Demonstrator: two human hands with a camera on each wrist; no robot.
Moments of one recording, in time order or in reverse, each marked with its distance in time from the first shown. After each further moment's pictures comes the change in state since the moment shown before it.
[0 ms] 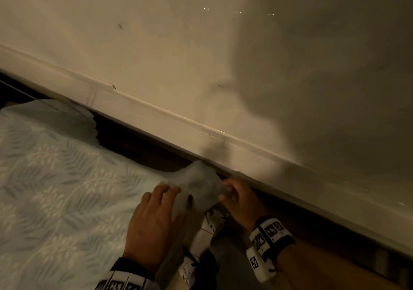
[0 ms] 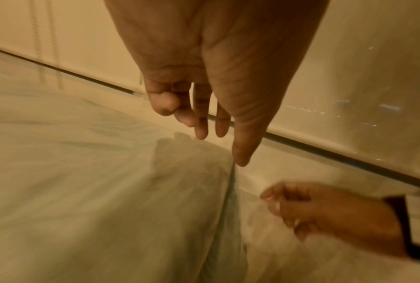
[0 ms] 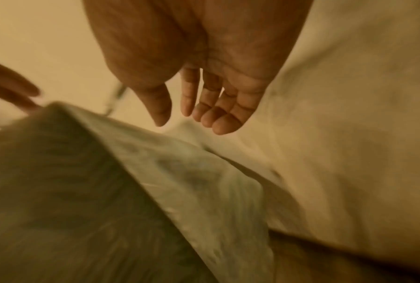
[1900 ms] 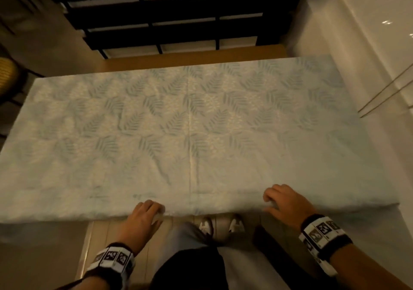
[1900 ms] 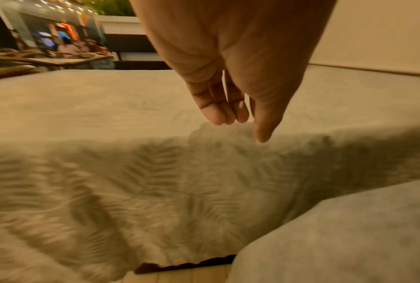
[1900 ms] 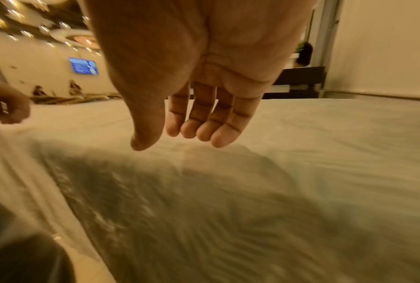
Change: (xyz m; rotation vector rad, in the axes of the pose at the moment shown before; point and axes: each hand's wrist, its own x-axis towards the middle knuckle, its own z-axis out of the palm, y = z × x) left_hand -0.617 -0.108 0.153 -0.320 0.330 -0.913; right_hand -0.217 -0.159 0.236 -1.199 -0.791 -1.037
